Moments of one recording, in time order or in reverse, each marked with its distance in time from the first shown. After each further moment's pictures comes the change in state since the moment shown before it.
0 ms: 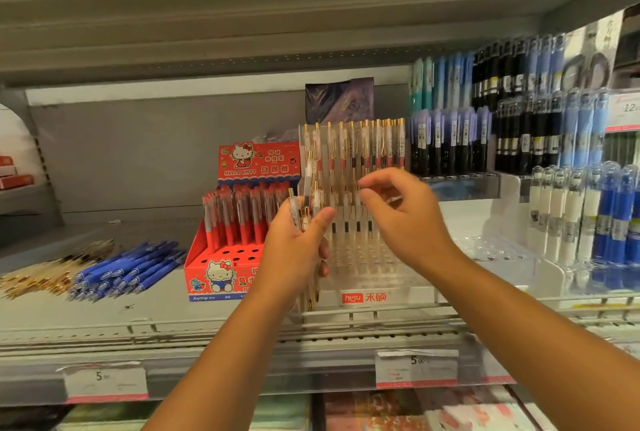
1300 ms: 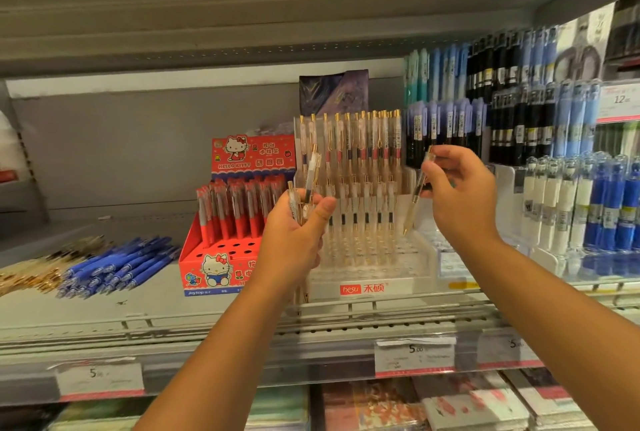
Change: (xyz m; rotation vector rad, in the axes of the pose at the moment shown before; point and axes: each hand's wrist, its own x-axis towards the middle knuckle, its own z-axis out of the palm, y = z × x) left_hand -0.003 0.005 0.000 -0.083 -0.048 -0.018; right_hand 0.015 0.056 -0.037 0.132 0.367 0.076
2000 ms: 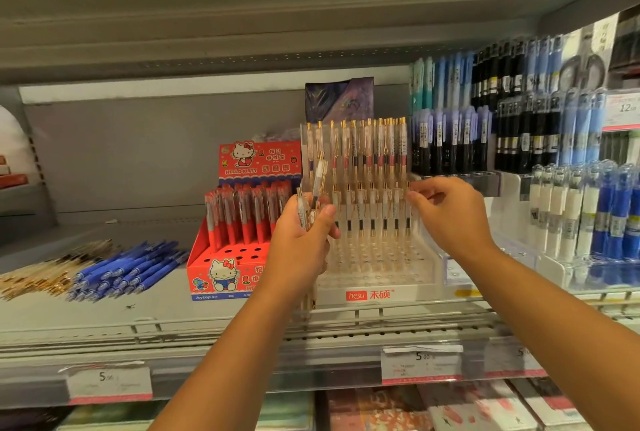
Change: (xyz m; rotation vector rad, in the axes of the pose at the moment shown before) left_hand 0.000 -0.003 -0.001 0.020 0.010 0.017; right_hand -0.001 0.011 0.004 -0.475 -0.178 -0.006
